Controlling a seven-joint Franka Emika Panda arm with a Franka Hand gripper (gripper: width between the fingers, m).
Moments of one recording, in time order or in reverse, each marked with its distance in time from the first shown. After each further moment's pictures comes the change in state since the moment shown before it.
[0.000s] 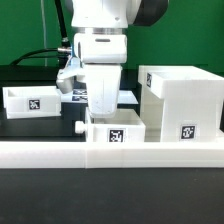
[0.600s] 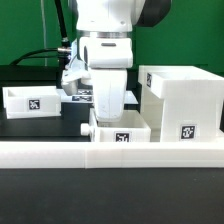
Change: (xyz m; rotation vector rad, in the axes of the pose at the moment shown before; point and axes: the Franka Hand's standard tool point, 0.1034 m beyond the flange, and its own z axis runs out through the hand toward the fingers) arm 0.011 -0.006 0.003 0.032 -0.001 -0.026
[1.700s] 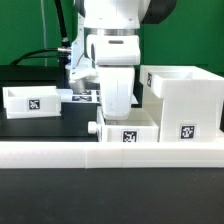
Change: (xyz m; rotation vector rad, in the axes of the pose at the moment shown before) arm 0.010 0.002 -0.002 0.004 0.011 0.025
